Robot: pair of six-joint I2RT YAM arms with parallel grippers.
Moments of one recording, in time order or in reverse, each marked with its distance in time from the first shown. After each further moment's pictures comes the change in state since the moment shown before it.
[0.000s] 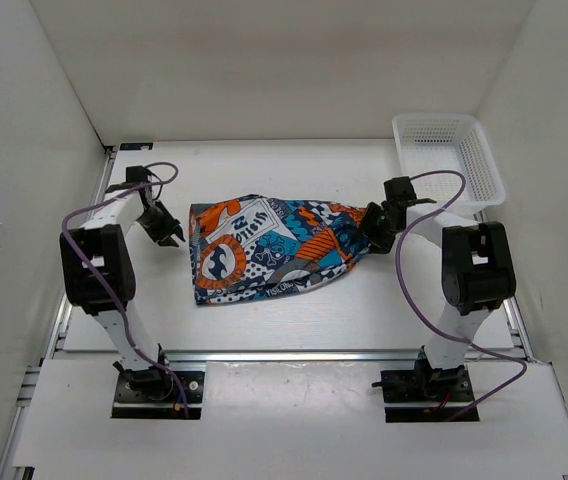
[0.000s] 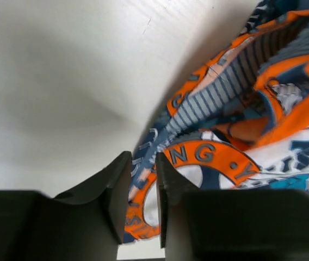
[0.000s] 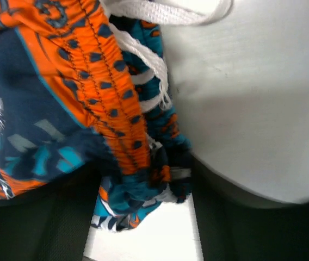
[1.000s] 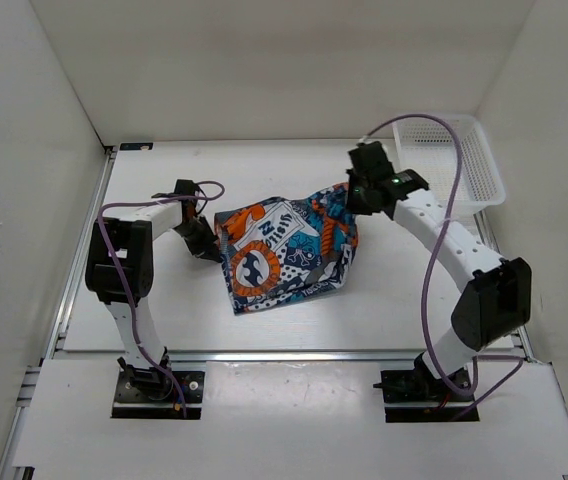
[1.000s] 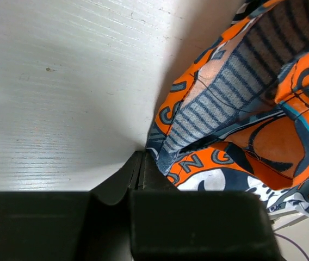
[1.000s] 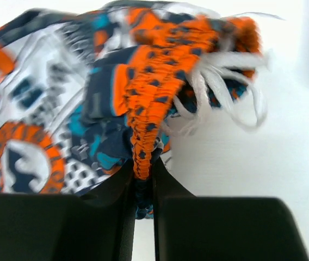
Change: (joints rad) left arm -0.244 0.111 -0.080 0.087 0.095 -0.067; right arm 0.274 -0.228 0.319 -0.290 0.432 -0.154
